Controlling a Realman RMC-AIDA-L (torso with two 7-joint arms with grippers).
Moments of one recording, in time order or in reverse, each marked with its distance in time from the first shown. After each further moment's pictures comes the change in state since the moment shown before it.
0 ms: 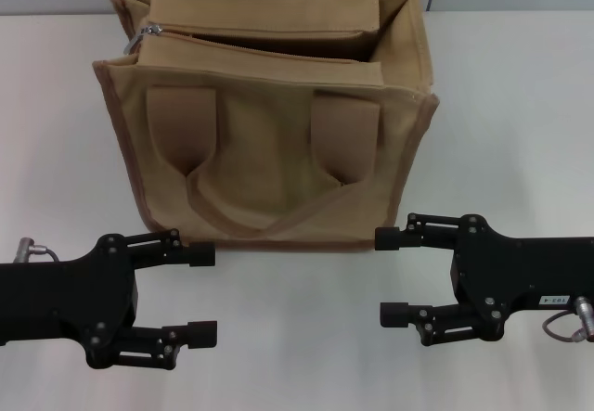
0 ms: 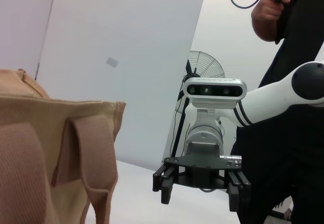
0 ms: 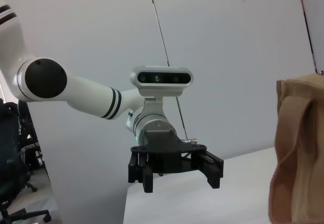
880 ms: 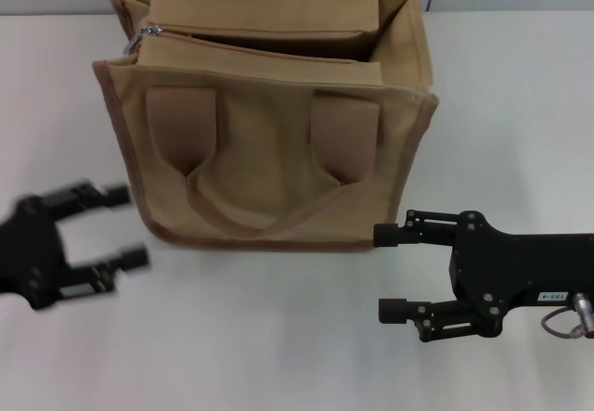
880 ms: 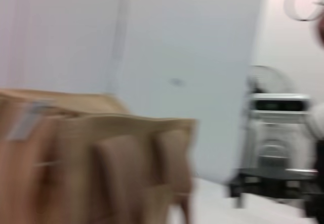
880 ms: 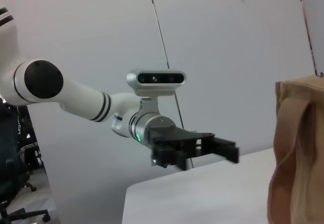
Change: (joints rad) left arm 0.058 0.027 -0.177 -0.001 -0.001 -0.048 0.027; right arm 0.006 0.000 0.001 0.000 0.002 0.003 0.002
